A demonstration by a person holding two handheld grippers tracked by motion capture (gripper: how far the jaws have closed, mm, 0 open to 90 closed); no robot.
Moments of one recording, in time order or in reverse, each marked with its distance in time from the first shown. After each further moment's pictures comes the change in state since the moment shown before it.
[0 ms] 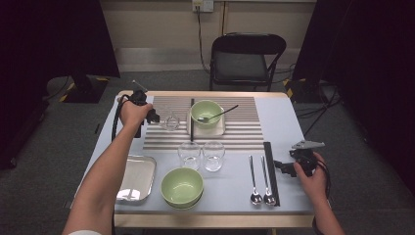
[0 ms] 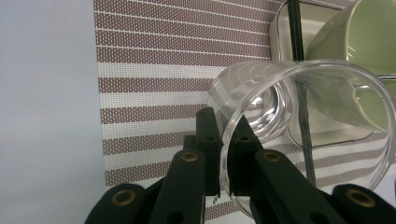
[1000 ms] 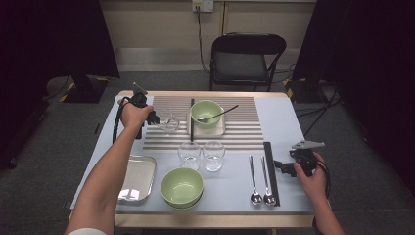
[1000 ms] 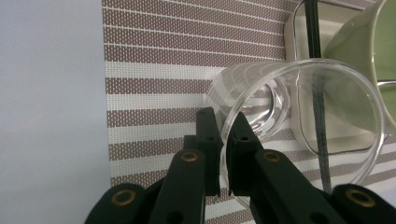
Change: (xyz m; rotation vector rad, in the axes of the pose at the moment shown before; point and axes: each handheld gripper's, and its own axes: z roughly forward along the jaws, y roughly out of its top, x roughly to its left) left arm 0.007 -0.001 0.009 -0.008 0.011 -0.010; right arm 0.000 0.000 0.000 -0.001 0.000 -0.003
